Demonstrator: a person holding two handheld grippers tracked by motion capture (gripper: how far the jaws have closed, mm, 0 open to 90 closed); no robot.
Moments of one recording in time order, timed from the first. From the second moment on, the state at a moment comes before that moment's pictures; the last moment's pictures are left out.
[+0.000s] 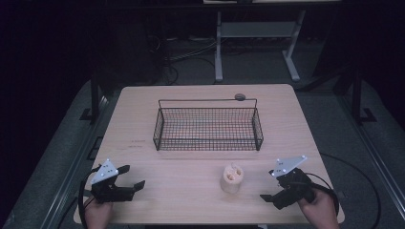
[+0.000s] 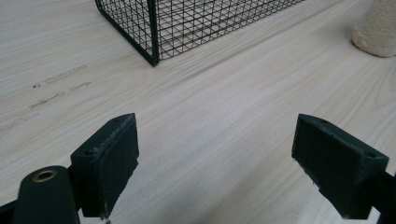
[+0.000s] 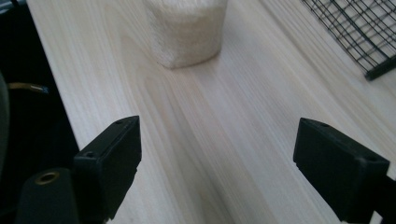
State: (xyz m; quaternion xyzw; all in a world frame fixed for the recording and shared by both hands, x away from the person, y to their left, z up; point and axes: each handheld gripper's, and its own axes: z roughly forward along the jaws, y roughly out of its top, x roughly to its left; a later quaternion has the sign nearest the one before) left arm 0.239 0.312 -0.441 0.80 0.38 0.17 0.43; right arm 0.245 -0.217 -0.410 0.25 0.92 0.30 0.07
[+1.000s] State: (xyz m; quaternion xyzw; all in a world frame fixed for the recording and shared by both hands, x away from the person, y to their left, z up) left arm 0.240 0.316 -0.441 0.80 0.38 0.17 0.44; right arm 0.271 -0.172 -0.367 0.21 0.93 0.29 0.06
